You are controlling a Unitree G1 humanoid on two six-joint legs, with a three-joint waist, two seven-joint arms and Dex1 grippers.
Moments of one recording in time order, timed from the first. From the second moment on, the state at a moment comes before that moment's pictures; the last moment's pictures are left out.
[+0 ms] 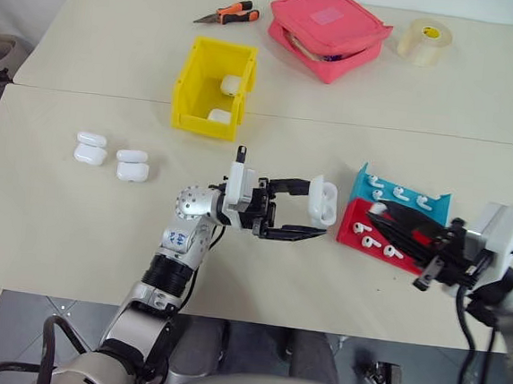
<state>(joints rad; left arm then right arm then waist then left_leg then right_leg) -0.52 0.07 -0.16 0.29 -0.47 -0.17 -1.28 0.10 -0.49 -0.34 -0.75 0.63 0.45 0.80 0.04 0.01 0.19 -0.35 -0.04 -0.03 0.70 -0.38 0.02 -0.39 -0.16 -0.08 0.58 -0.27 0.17</state>
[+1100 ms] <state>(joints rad) -0.54 0.10 -0.14 0.28 -0.46 -0.12 -1.28 0.01 -0.35 -0.08 -0.61 0.66 0.27 0.68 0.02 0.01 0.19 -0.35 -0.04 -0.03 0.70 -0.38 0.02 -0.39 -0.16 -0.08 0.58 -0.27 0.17</state>
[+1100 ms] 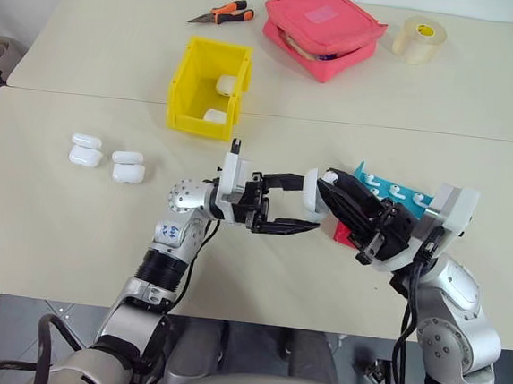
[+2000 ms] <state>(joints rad) -0.56 0.05 -0.12 0.33 -0.45 -0.20 -1.27 -0.06 -0.47 -0.13 -0.56 0.81 0.37 0.71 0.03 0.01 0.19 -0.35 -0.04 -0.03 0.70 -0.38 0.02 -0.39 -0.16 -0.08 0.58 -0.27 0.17</state>
